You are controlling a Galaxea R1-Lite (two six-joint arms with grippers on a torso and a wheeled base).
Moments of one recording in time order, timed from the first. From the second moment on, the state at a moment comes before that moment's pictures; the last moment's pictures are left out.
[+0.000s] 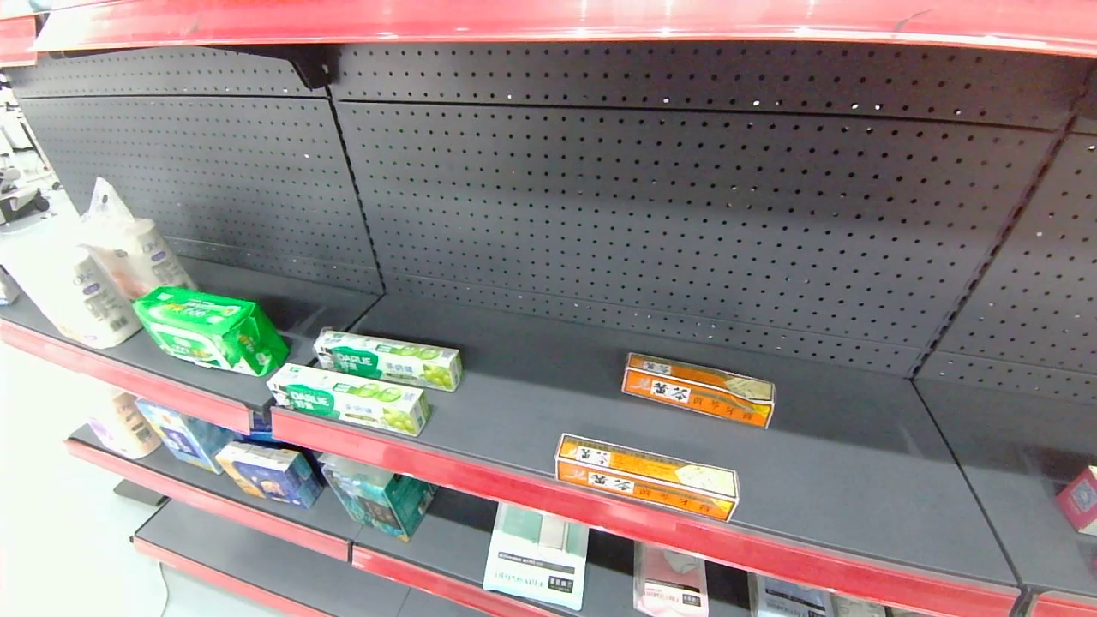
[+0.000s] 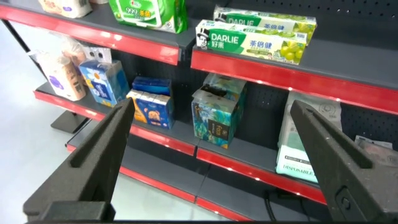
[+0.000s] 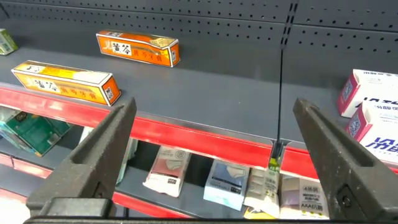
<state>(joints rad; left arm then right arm) 0.10 0.10 0.00 -0.01 0.01 0.01 0.00 0.00 0.00 0.00 -0.01 0.00</state>
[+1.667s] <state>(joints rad) 0.03 0.91 -0.54 0.17 0.02 -0.02 0.00 0.00 0.00 0.00 -0.01 0.00</state>
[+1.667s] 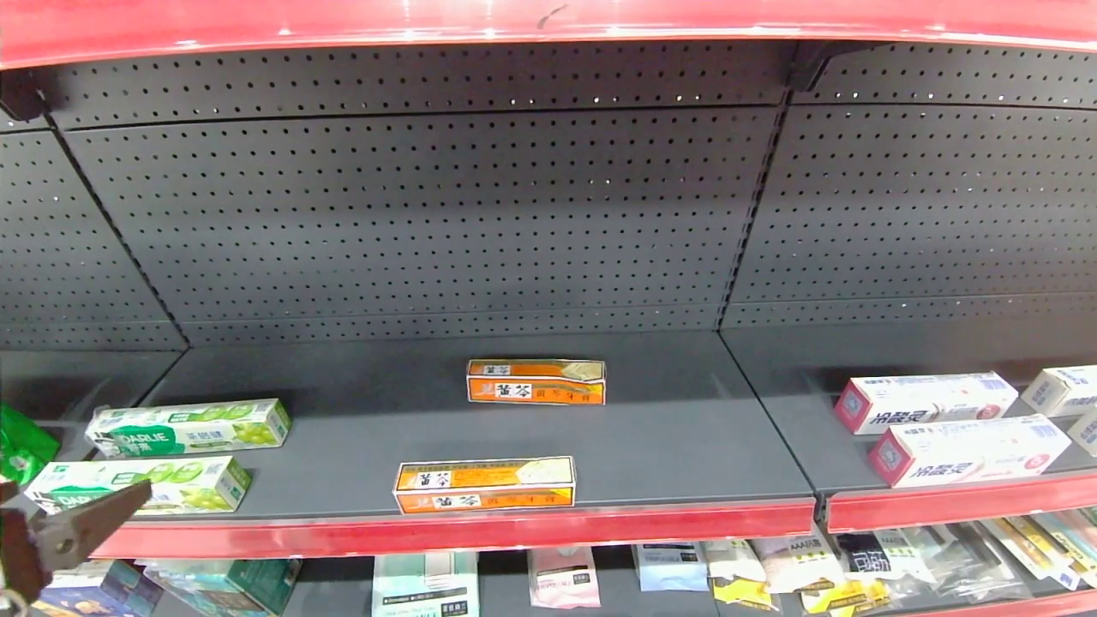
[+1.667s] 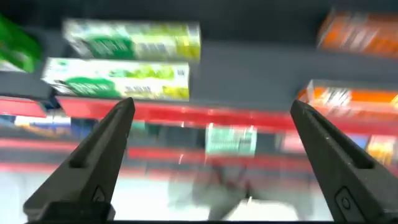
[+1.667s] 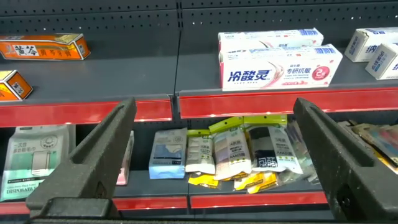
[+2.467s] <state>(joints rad) -0.11 1.49 -0.60 -0.01 -0.06 0.38 0.00 0.00 0.00 0.00 -0.01 0.00</state>
